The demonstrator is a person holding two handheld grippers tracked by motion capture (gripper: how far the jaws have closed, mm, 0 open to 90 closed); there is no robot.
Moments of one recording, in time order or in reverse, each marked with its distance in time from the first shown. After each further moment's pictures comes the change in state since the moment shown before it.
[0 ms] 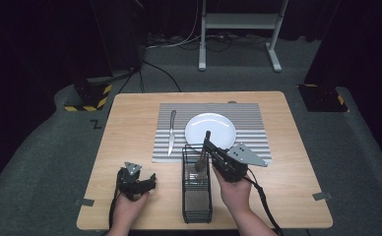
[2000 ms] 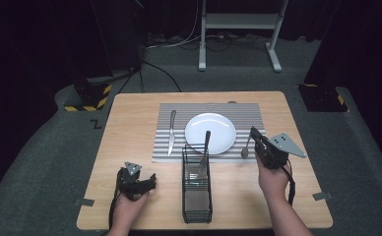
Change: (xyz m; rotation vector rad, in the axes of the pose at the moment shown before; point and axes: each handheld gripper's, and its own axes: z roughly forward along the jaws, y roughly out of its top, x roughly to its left) left arm 0.000 0.000 0.000 0.000 0.000 0.005; right arm -0.106 -0.004 -0.040 0.056 -0.328 -0.075
